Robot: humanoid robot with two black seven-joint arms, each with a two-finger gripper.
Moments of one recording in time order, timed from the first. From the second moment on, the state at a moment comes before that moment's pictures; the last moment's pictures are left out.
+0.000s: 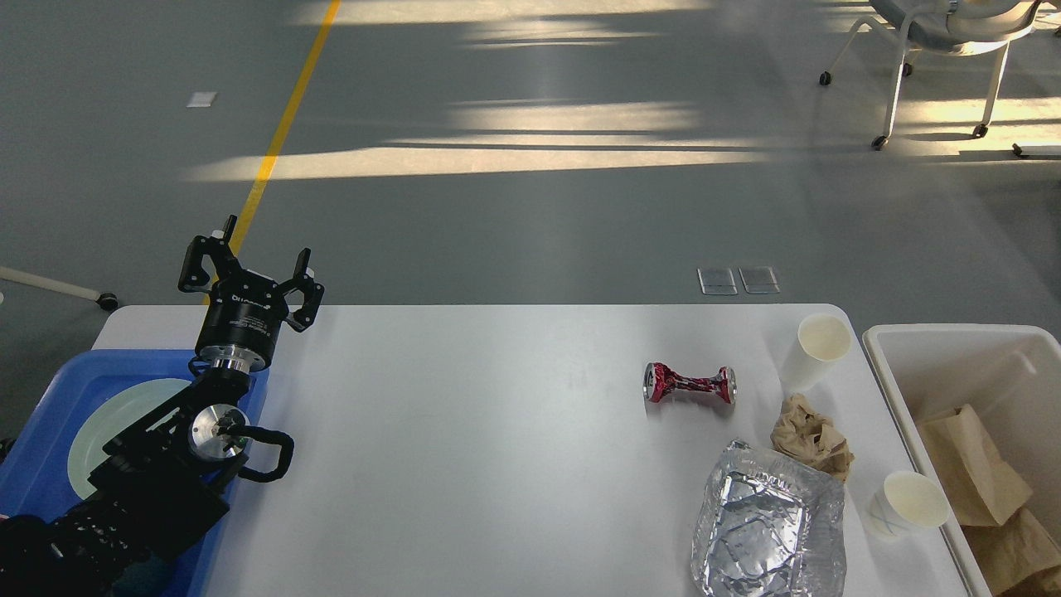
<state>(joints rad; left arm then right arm) -0.66 0.17 -0.76 -0.40 -0.15 -0.54 -0.55 2.38 -0.30 -1.00 0.63 -0.12 0.96 0.09</state>
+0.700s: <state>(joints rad) -0.66 0.17 -0.76 -0.40 -0.15 -0.54 -0.55 1.61 -0.27 -1.08 0.58 -0.27 0.89 0.09</state>
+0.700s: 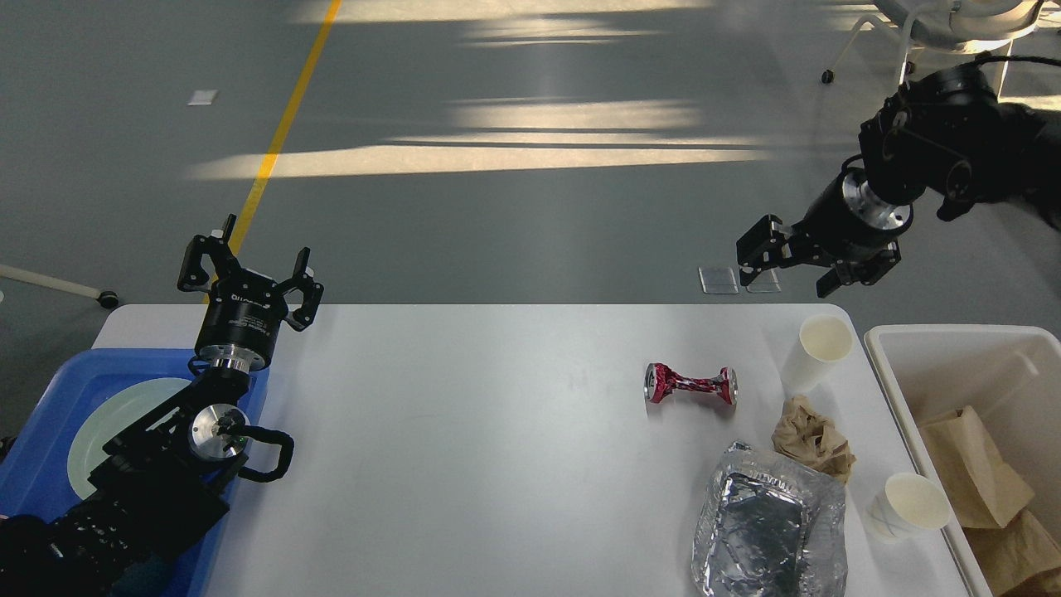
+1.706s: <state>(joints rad) -0.66 0.17 -0.76 -0.40 -0.15 -0.54 -0.55 1.12 -0.15 -1.09 0.19 -0.26 0.50 0.07</state>
